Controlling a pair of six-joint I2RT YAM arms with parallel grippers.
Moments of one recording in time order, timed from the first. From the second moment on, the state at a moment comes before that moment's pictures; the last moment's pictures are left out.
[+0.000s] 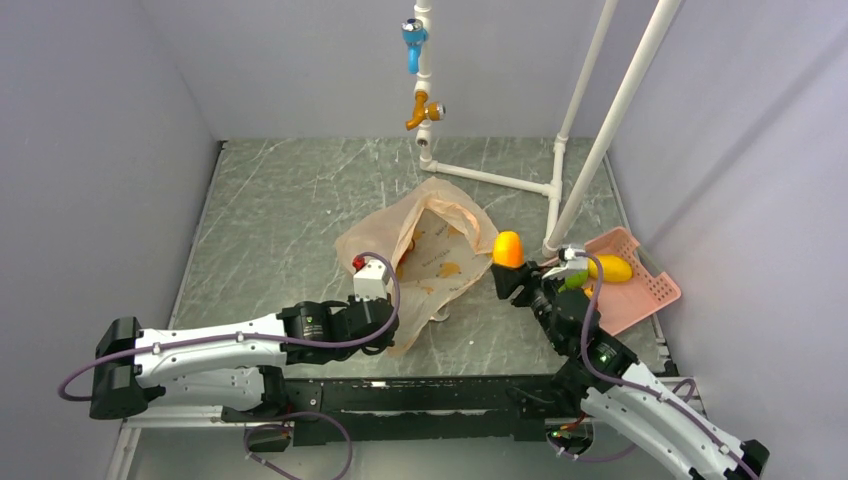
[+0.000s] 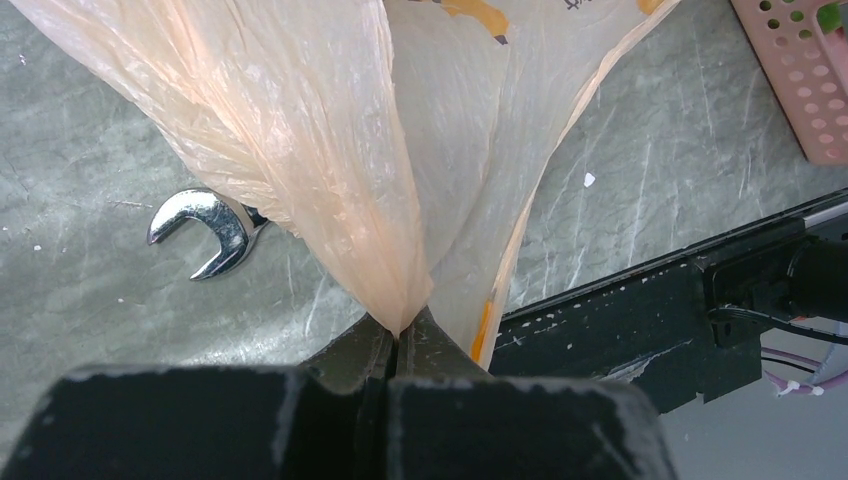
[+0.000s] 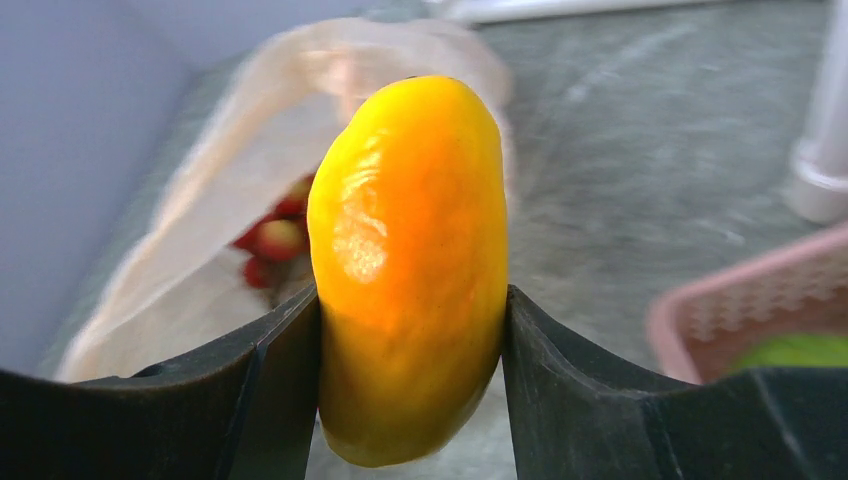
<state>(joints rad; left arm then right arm) -1.30 1.05 0.78 -0.61 -0.51 -1.02 0.76 0.34 0.32 -0.07 0.37 0.54</state>
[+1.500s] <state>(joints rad) -1.30 1.08 0.80 -0.59 -0.50 -1.01 0.07 1.05 0.59 -0.52 0.96 1.23</state>
